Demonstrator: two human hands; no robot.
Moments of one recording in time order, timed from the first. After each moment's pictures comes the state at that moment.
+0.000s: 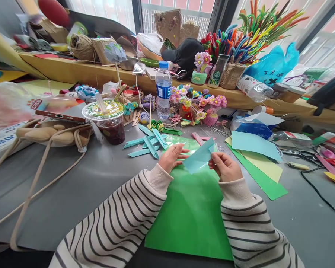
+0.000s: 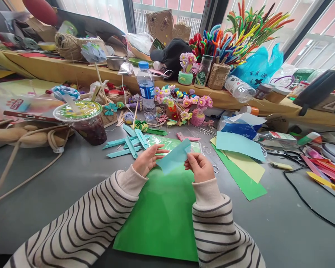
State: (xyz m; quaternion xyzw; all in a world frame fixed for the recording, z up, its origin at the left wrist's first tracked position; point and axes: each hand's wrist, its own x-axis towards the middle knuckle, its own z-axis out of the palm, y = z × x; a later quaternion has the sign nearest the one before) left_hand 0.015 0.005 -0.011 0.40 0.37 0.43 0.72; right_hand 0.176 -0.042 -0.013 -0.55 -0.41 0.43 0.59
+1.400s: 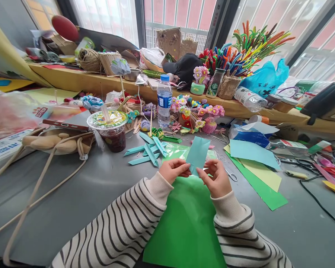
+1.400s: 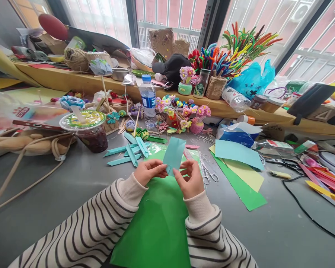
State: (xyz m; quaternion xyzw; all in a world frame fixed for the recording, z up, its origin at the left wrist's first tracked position) left_hand 0.014 0.000 -0.013 0.43 0.37 0.39 0.72; right_hand 0.149 -0.048 -0.014 -0.57 -0.49 0.34 0.57
